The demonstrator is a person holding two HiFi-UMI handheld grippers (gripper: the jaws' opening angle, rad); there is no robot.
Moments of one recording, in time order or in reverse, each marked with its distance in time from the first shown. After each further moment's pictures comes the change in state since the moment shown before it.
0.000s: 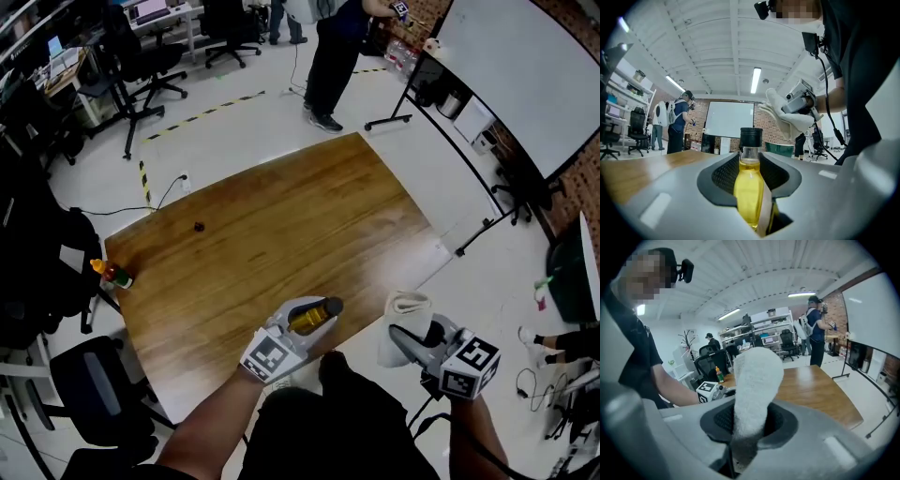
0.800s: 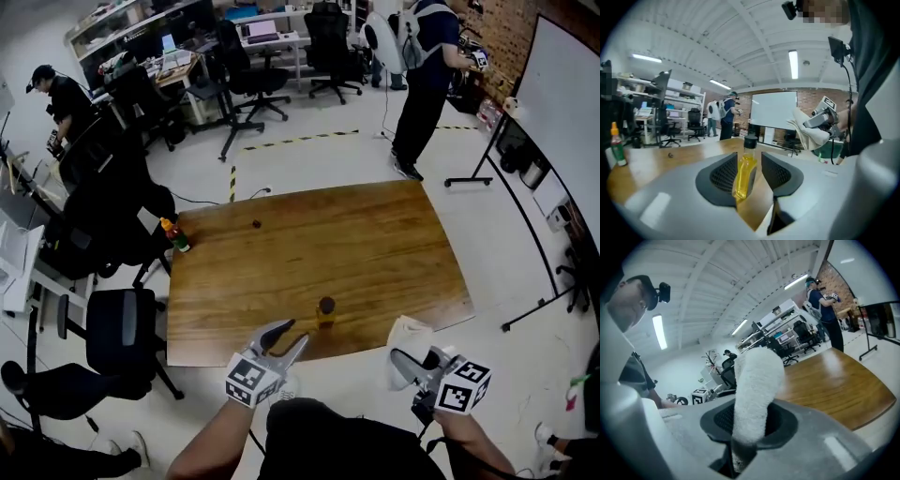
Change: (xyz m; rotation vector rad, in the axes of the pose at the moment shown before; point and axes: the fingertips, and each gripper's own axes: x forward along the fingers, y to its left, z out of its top) left arm -0.047 -0.040 0.035 -0.135 0.174 0.623; right arm -0.056 -0.058 -0.031 0.165 -0.074 0.376
